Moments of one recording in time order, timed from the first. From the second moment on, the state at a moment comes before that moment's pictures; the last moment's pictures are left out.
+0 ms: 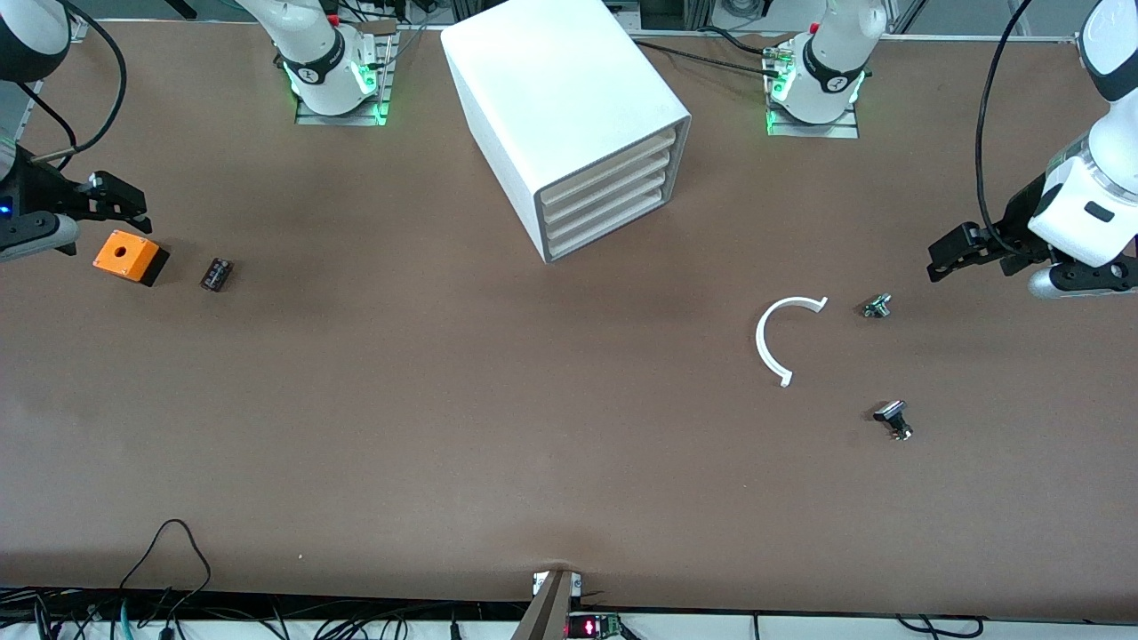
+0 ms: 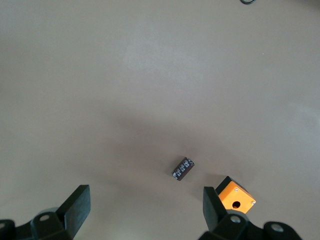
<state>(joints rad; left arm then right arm) 0.09 0.06 -0.15 -1.64 -0.01 1.75 -0.16 -0.07 0.00 0.00 -1.76 -0.04 1.73 -0.42</state>
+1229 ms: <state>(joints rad) 0.06 0.11 -0.19 -1.65 -0.01 1.68 -0.16 -0.07 0.01 0.01 -1.76 -0.04 1.73 -0.43</state>
